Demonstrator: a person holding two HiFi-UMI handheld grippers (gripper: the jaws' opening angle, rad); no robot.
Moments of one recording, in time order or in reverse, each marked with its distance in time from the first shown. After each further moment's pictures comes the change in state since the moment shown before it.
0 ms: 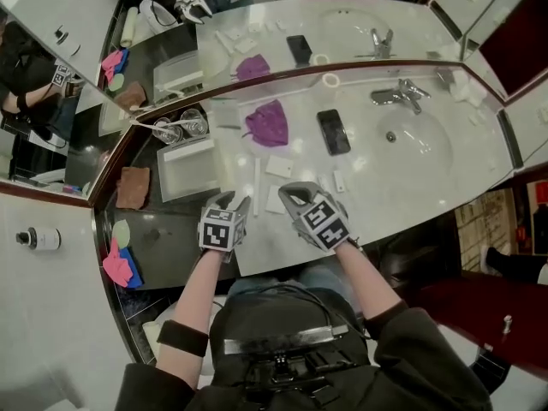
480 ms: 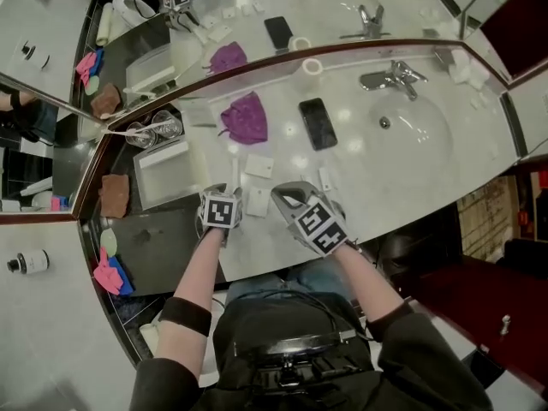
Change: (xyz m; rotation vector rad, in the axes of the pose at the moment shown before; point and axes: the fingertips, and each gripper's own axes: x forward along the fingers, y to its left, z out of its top) left arm 0.104 0.016 -0.017 0.001 0.252 0.117; right arm -0.005 -0.044 -0.031 0.032 0.014 0.040
